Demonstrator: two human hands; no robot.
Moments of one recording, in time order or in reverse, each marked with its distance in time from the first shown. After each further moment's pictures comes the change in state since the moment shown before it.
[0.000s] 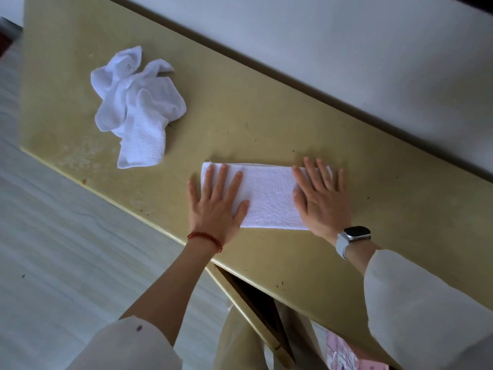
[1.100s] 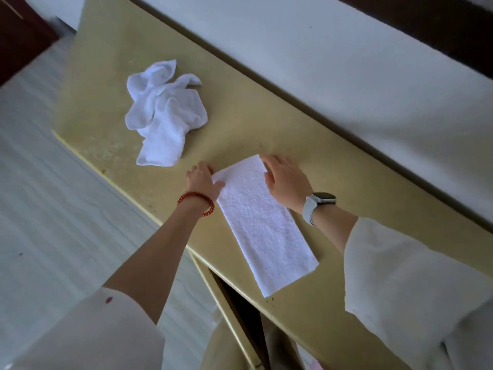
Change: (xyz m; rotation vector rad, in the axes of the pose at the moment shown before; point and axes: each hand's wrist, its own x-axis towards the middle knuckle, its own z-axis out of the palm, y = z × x) left_hand 0.053 -0.031 -0.049 -0.646 -0.110 -0.577; right_hand 0.089 -0.050 -0.044 0.318 -0.072 -0.257
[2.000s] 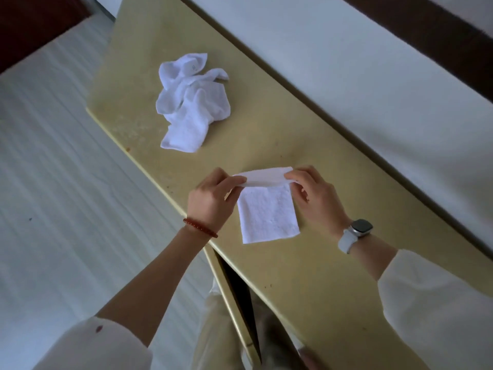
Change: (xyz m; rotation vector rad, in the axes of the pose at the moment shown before) left_hand -0.075 -0.013 -0.012 -0.131 0.556 0.615; right_hand -0.051 -0.006 -0.036 0.189 0.301 -0.319
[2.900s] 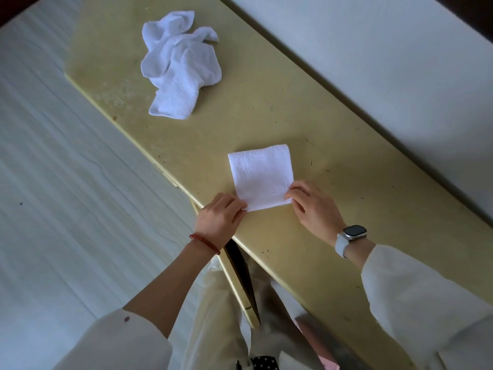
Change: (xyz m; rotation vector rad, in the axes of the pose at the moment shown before) left_hand -0.105 -0.004 0.031 0.091 -0.189 0.089; right_hand -0.093 0.011 0.025 -0.136 -0.188 0.045
